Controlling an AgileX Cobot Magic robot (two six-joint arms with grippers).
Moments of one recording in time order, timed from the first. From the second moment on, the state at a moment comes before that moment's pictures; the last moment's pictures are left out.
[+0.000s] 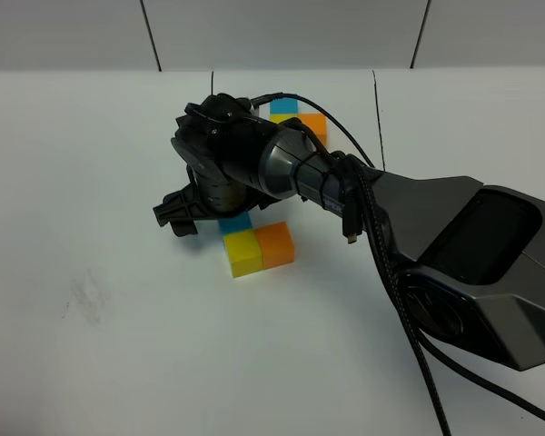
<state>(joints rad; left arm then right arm) 0.00 -0.01 -0.51 0.11 1.06 0.05 0.80 2.50 -2.16 -0.21 1.01 0.55</state>
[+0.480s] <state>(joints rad) 0.00 -0.01 -0.51 0.11 1.06 0.05 0.81 2.49 -2.45 -0.31 1.20 0.47</state>
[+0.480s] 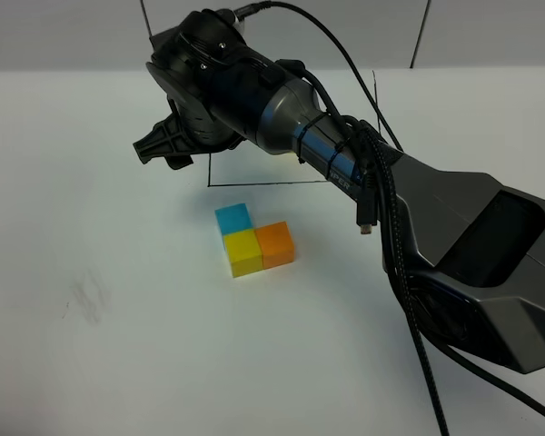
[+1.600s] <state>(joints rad) 0.00 -0.01 -0.51 0.11 1.06 0.05 0.64 2.48 -2.47 -0.33 1.22 0.15</state>
